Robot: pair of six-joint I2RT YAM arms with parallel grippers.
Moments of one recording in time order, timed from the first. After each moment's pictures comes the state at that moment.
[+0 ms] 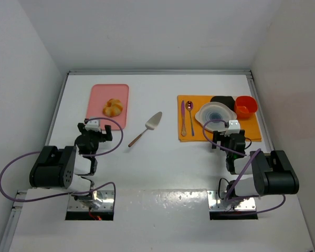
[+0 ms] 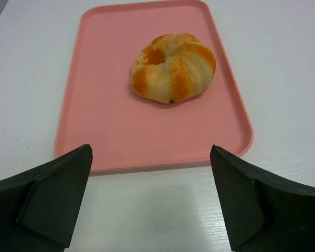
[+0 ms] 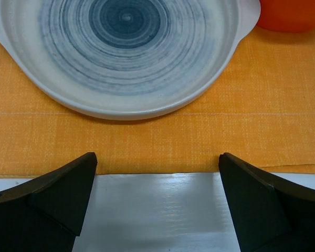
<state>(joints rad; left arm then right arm) 0.01 1.44 0.09 1.27 0.05 0.05 -0.02 1.40 0.05 0.89 0.07 -0.08</state>
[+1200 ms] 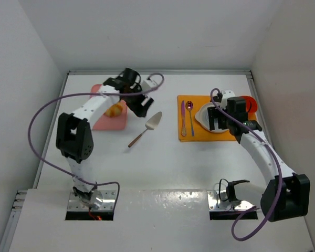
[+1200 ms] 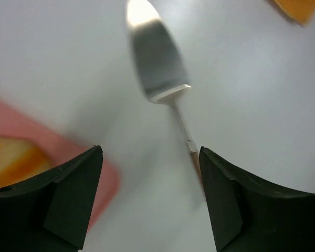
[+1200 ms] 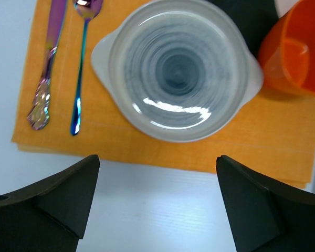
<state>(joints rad) -0.33 1.82 1.63 -0.78 0.30 0.42 0.12 1.16 0.80 -0.35 0.07 -0.10</state>
